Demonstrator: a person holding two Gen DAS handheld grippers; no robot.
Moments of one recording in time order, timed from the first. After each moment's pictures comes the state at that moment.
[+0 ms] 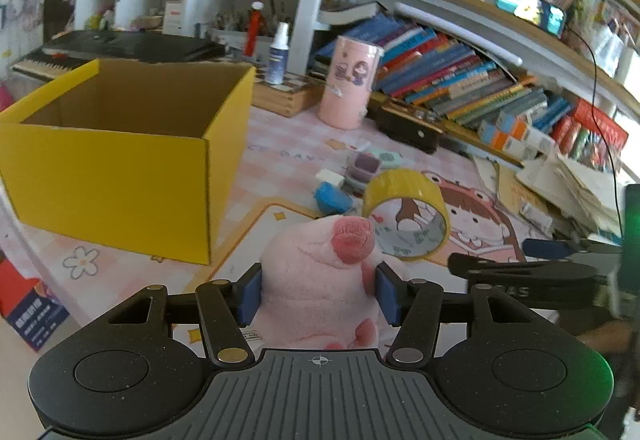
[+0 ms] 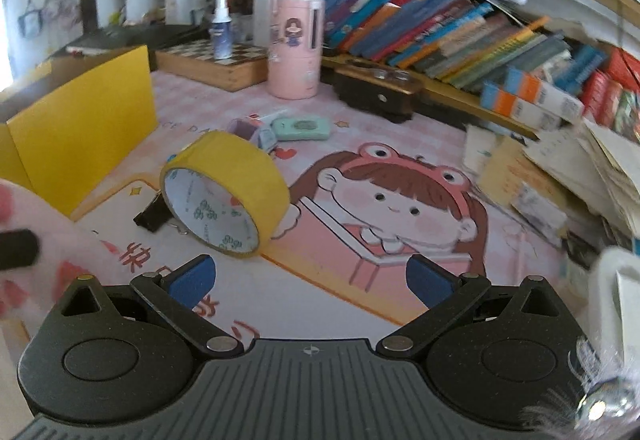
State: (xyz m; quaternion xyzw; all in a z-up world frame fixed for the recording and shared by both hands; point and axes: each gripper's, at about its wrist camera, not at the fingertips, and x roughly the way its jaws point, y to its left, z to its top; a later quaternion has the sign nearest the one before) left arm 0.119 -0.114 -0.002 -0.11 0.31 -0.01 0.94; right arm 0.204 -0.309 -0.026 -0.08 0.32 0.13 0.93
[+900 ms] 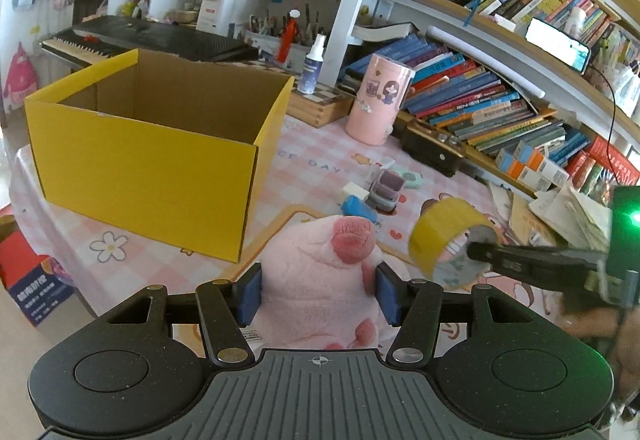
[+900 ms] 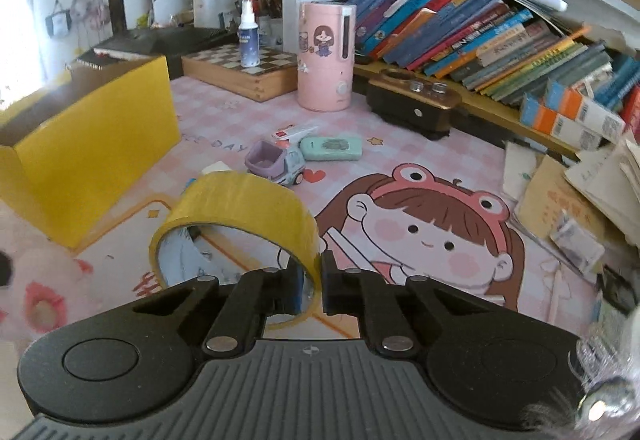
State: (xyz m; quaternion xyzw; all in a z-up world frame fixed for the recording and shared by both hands) left arm 0.106 -0.095 0.002 -0.15 0.30 0.02 0.94; right arm 0.229 -0.310 -0.013 -0.05 0.33 0.18 0.93
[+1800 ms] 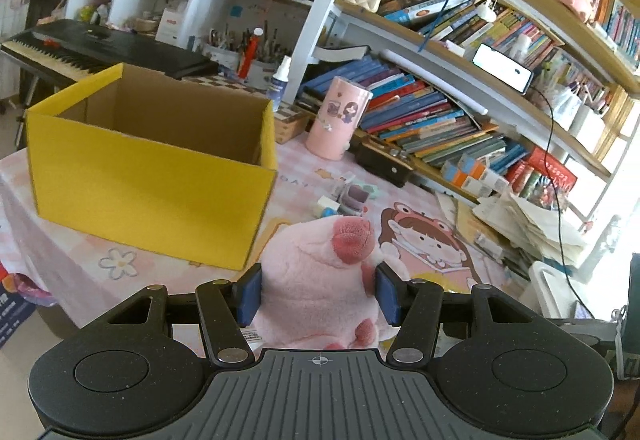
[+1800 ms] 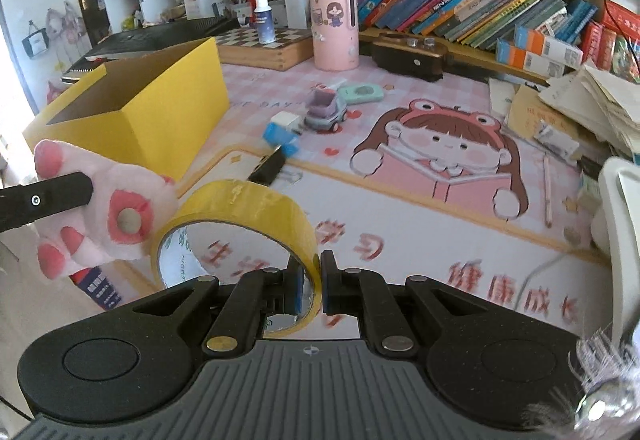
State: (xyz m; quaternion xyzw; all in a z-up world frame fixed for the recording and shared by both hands) left arm 0.066 -0.031 0.014 -0.17 0.27 -0.09 0.94; right arm 0.107 -0.258 0.004 0.00 0.38 0.13 0.92
